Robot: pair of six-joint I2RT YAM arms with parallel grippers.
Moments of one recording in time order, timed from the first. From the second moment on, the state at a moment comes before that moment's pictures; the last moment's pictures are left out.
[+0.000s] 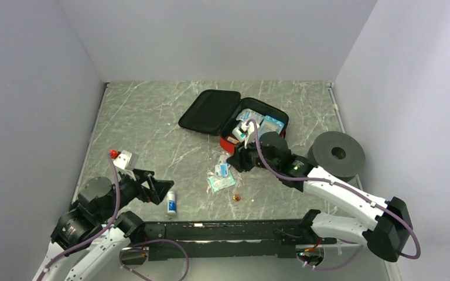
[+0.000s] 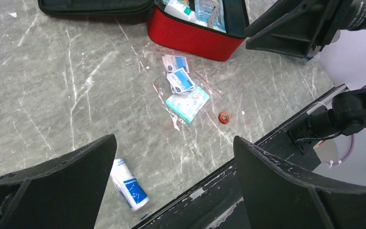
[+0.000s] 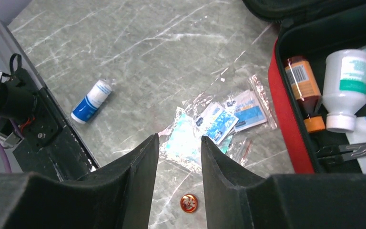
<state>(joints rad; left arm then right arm) -0.63 0.20 0.74 -0.79 0.03 -0.40 0.80 1.06 0.79 -0.14 -0.16 0.22</state>
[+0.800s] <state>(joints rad) -0.63 0.24 0.74 -0.79 0.02 -0.41 0.98 1.26 0.76 -0.09 0.28 0.51</state>
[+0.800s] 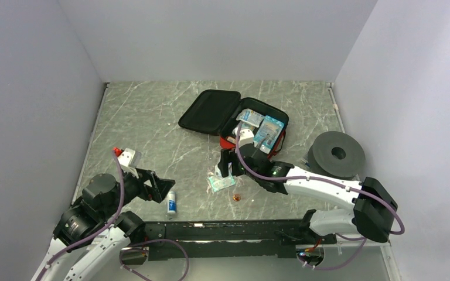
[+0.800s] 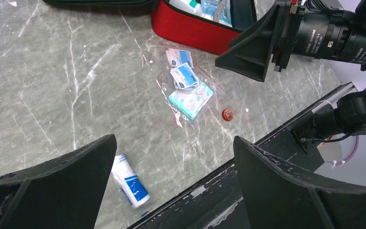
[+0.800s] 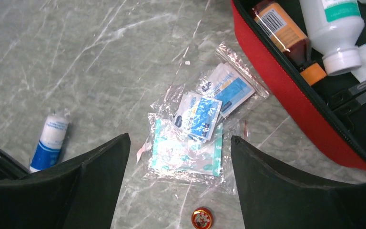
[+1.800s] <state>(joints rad) -0.63 0.25 0.74 -0.80 0.02 -0.41 0.98 1.16 0.53 -0.14 0.15 0.79</state>
